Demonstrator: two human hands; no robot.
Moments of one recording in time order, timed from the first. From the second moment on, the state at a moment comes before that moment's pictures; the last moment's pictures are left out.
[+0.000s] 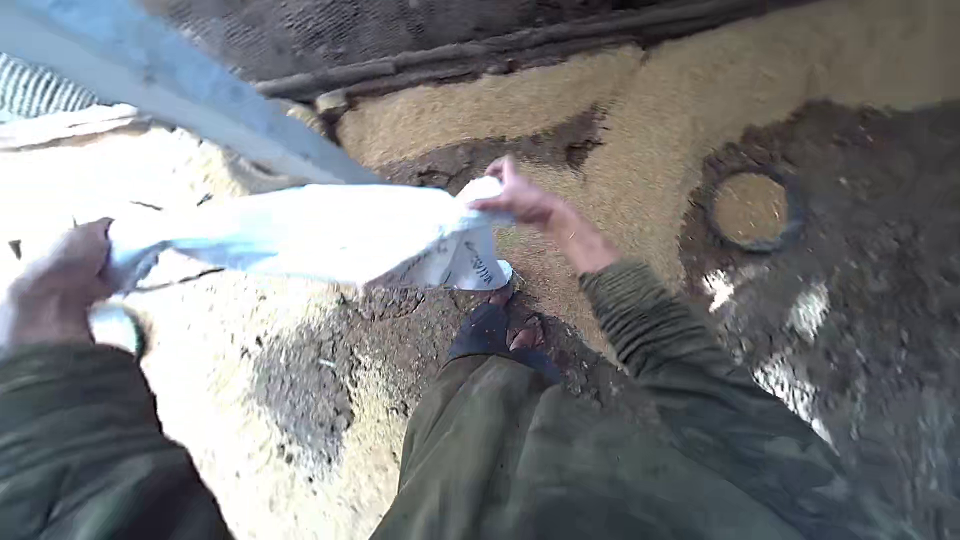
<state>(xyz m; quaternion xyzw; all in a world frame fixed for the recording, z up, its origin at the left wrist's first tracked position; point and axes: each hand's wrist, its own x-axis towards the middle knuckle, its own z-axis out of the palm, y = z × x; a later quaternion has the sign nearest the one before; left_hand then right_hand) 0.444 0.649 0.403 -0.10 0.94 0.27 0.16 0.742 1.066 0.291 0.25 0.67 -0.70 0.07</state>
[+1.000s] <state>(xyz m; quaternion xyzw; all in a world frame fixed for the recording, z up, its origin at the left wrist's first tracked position) 0.384 0.140 0.383 -0.18 0.84 0.51 -0.06 0.414 0.731 0.421 -0.04 0.99 -0.07 0.12</state>
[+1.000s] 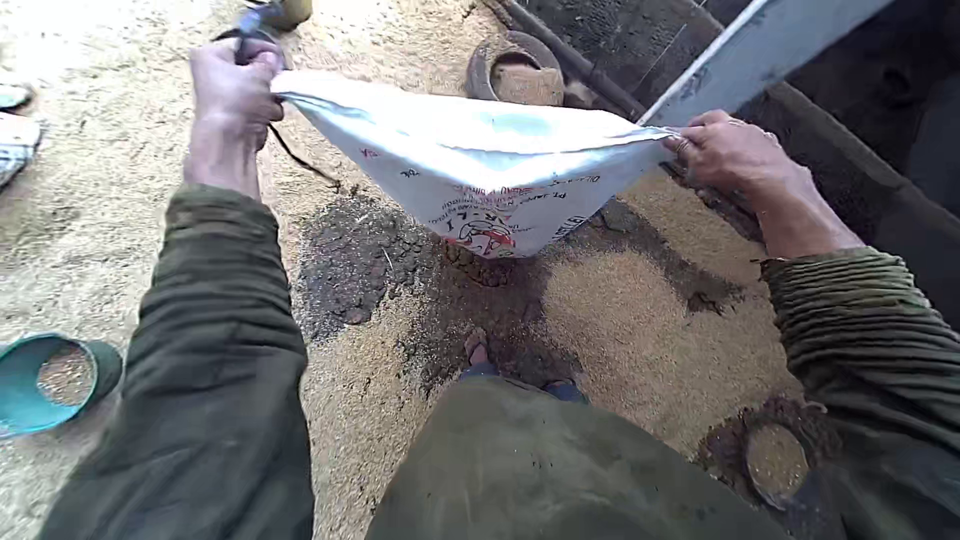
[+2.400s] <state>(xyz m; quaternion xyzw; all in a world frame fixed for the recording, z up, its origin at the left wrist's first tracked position) 0.303 -0.049 0.352 -0.44 0.70 0.53 -0.16 -0.001 0.426 0.439 -0.09 0.90 -0.42 -0.02</state>
